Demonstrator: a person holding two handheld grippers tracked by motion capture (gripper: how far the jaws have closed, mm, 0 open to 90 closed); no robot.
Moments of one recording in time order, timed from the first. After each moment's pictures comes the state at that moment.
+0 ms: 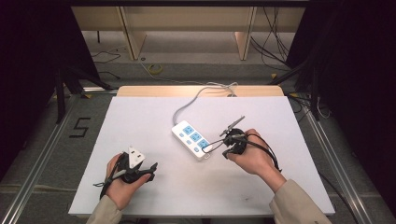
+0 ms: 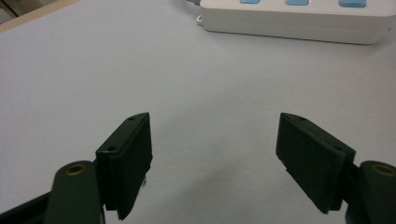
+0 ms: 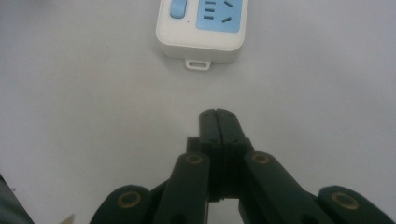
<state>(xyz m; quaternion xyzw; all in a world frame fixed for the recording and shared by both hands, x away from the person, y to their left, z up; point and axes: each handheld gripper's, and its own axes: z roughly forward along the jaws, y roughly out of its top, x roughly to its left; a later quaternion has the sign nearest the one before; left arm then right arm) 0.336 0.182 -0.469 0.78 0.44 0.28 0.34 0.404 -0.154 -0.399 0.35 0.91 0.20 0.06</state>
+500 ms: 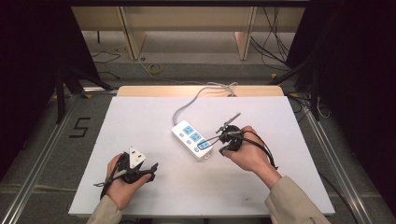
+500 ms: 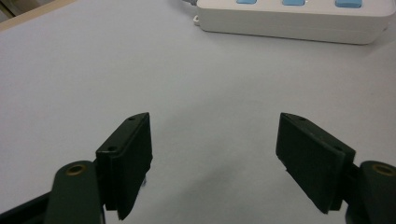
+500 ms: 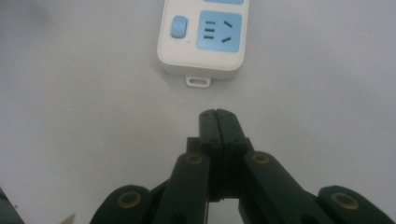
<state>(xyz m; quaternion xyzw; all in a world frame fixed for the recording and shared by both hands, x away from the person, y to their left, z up) 0.336 0.181 -0.470 0.78 0.44 0.28 0.34 0.411 -0.143 -0.395 0.35 0.91 0.20 0.07</state>
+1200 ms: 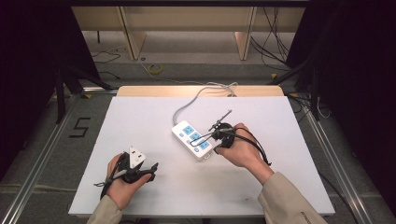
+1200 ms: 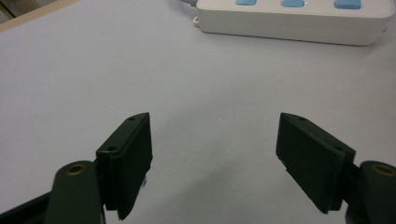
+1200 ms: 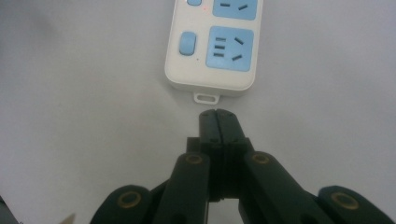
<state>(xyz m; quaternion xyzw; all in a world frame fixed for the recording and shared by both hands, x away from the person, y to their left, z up) 0.336 0.180 -0.470 0.78 0.44 0.28 0.34 0.422 -0.123 -0.396 0.35 0.92 0.19 0.06</state>
